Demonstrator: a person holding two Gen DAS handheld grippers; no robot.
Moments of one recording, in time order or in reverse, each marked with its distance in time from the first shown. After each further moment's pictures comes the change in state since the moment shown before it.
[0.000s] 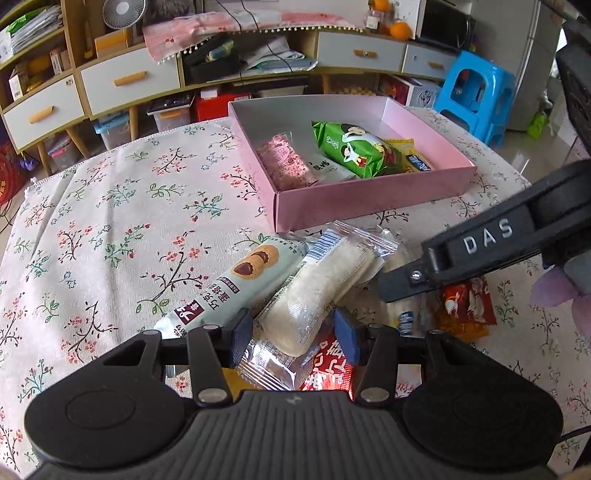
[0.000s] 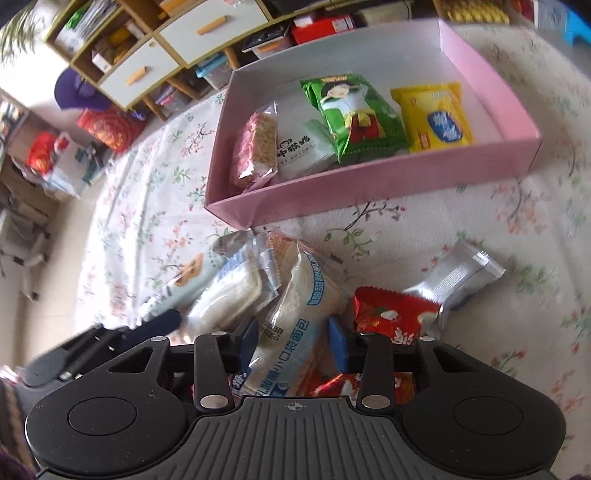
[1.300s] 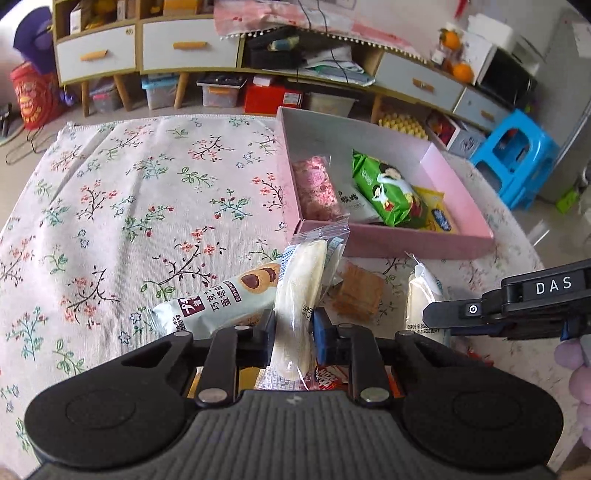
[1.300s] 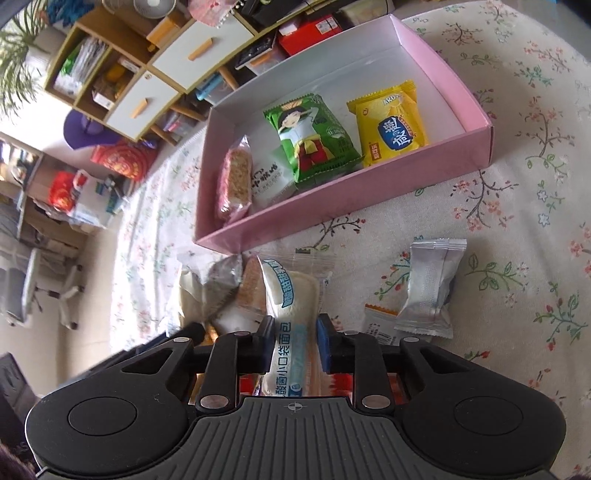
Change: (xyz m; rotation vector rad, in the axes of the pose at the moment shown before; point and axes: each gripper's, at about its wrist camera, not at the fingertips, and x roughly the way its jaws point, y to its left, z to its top) left arm -0.013 0.009 0.017 -0.293 0.003 0.008; right arm -0.024 -0.057 0.013 0.181 0.009 0.194
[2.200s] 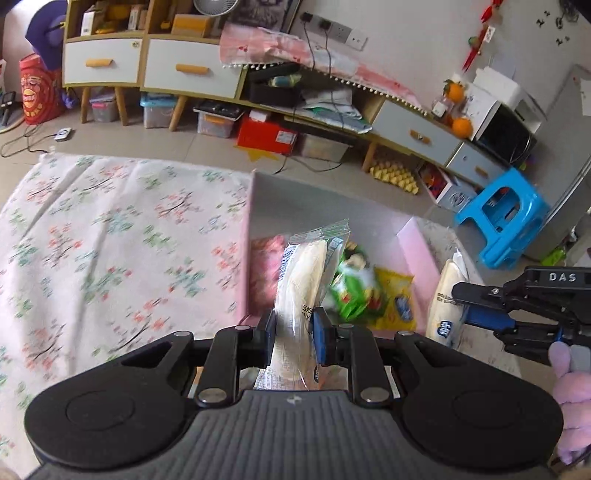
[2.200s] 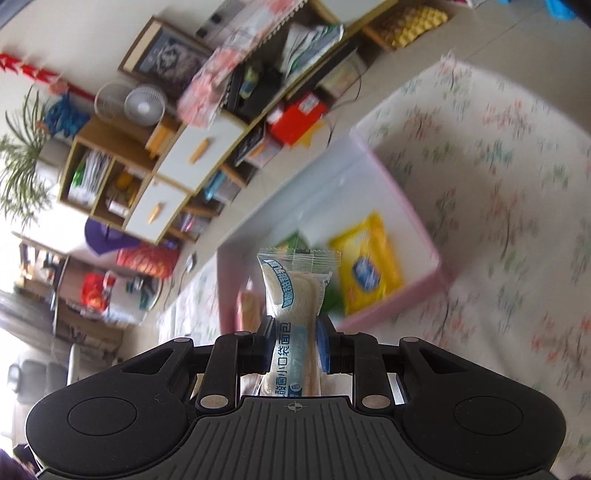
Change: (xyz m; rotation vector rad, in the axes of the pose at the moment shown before) left arm 0.018 -0.023 0.056 -0.114 -0.105 -0.069; right arm -0.043 -0.035 0.073 0.164 -0.263 0.085
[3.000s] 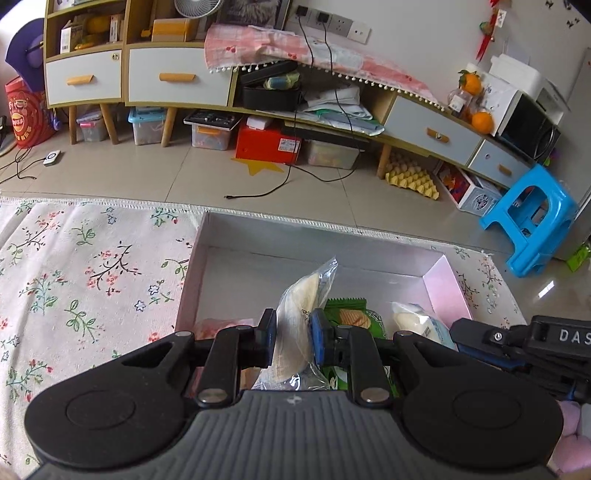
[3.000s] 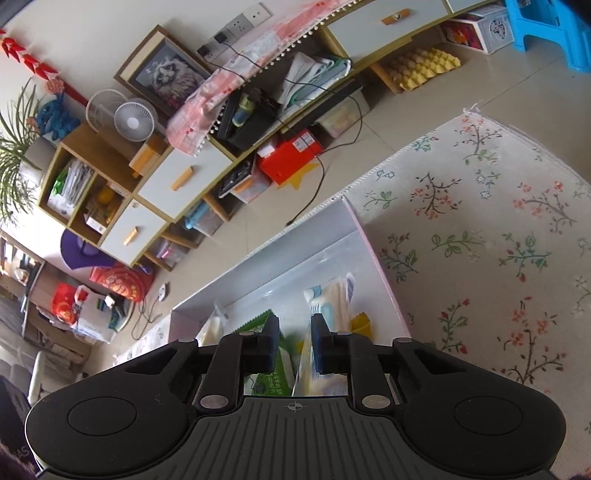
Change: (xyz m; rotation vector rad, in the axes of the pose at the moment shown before) left arm 0.078 -0.023 0.035 0.051 -0.023 0.083; right arm 0.055 -0.014 0.041 -0.117 -0.080 -0.051
